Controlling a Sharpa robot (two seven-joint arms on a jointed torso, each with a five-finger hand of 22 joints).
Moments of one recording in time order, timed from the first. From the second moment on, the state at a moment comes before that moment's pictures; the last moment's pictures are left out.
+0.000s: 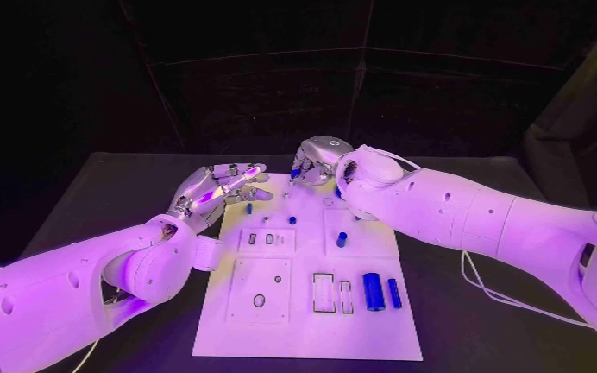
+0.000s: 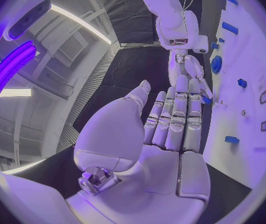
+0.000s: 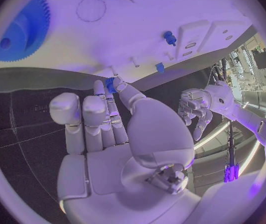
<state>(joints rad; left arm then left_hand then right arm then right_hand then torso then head) 1.14 -0.90 0.00 1.64 -0.01 -0.25 0.50 1.32 0.03 0.13 0.06 0.06 0.92 0.22 0.11 0.07 1.03 0.17 0.13 0.07 1.15 0.11 0.26 0.24 0.17 0.94 0.22 0.34 0.14 1.27 -0.41 0.01 1.08 -1.62 -0.31 -0.13 1.20 0.06 0.35 -0.20 0.07 1.10 0.14 0.08 0.07 1.25 0.06 0.07 0.07 1.47 -0.02 1.09 0.85 0.13 1.29 0.09 1.25 0.90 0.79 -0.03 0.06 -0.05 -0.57</state>
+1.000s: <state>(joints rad) 1.14 -0.90 0.00 1.63 -0.01 -0.25 0.50 1.32 0.03 0.14 0.05 0.06 0.92 0.22 0.11 0.07 1.03 0.17 0.13 0.07 1.15 0.11 0.26 0.24 0.17 0.94 0.22 0.34 0.13 1.27 -0.36 0.01 1.04 -1.63 -0.23 -0.15 1.18 0.02 0.37 -0.17 0.06 1.07 0.14 0.07 0.07 1.17 0.08 0.06 0.06 1.46 -0.01 1.06 0.78 0.13 1.25 0.10 1.24 0.86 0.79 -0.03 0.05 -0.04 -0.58</state>
